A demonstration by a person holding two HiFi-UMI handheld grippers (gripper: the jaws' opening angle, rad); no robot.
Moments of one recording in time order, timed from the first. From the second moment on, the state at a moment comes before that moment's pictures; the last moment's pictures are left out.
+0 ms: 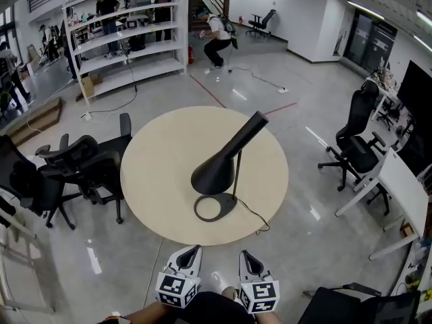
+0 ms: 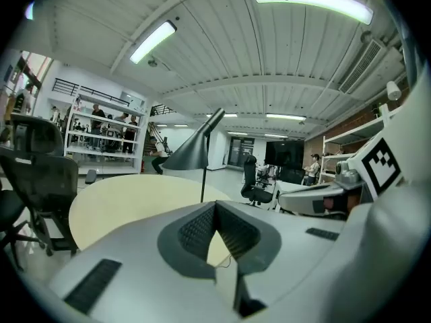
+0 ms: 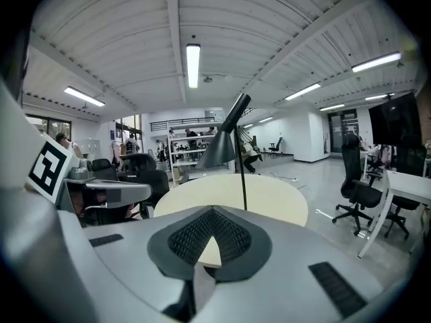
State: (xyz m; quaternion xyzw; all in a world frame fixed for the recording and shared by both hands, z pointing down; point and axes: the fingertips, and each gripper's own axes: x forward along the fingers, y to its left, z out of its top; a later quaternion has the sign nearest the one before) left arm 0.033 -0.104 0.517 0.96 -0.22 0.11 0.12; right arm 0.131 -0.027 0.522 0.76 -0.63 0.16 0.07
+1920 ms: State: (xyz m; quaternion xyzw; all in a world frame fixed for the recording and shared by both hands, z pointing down) left arm 0.093 -0.336 0.528 0.91 -0.26 -0.04 0.33; right arm 0.268 -0.298 0.235 0.66 -0.73 -0.15 0.04
